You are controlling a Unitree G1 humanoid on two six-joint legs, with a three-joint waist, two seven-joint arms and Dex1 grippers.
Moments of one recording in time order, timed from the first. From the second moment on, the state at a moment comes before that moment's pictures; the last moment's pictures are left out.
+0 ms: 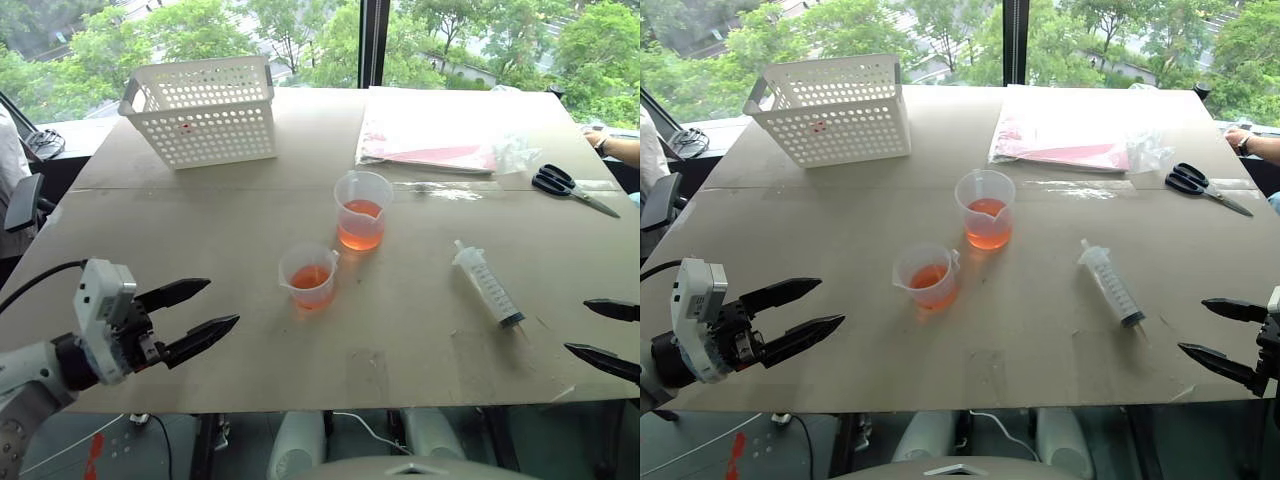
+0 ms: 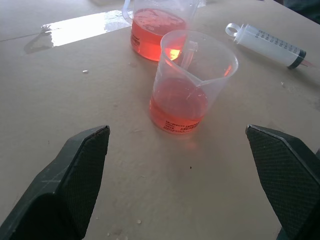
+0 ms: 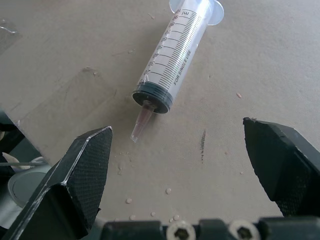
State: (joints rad) left arm 0.43 0.82 0.69 -0.57 -0.86 0.64 -0.96; right arm 0.43 -0.92 -0.65 -0.21 0.53 0.36 1.26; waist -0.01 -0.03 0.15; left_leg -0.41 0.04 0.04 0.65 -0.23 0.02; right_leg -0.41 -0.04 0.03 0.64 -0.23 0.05
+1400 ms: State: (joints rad) left arm 0.07 0.92 0.42 -0.82 -1.20 0.72 -0.70; right arm -0.70 -0.84 0.04 -0.05 1.07 1.61 0.08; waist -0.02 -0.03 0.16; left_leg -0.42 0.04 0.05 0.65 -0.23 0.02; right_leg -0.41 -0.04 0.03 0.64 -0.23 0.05
